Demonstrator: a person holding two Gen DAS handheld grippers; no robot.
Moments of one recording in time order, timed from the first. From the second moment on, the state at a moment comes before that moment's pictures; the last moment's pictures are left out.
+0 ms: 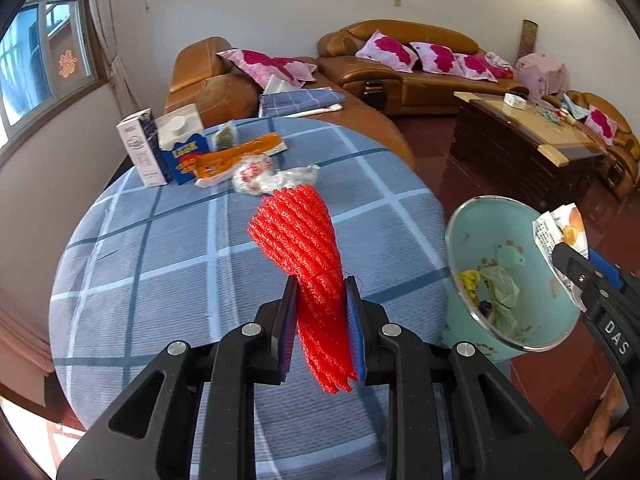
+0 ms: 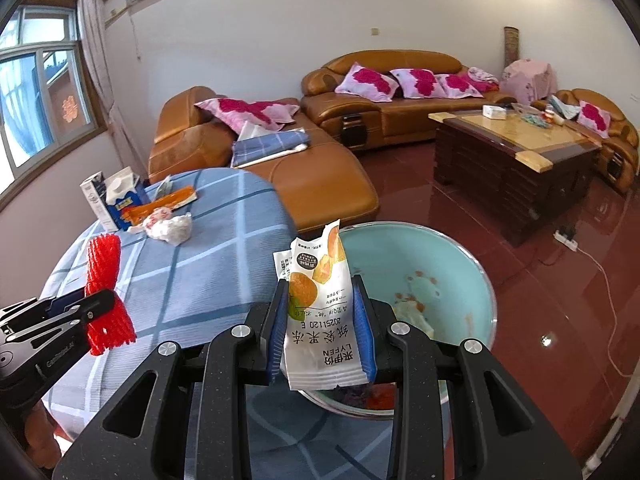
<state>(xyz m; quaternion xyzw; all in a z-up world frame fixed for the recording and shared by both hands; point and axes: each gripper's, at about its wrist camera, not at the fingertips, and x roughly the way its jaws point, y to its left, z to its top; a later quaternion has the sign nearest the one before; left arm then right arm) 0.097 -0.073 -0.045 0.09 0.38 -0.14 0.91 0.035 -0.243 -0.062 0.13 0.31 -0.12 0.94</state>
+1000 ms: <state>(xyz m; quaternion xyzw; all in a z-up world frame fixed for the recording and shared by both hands) 0.090 -0.175 -0.048 0.10 0.38 -0.27 0.88 0.020 -0.330 -0.088 0.17 0.30 -0.22 0.91</state>
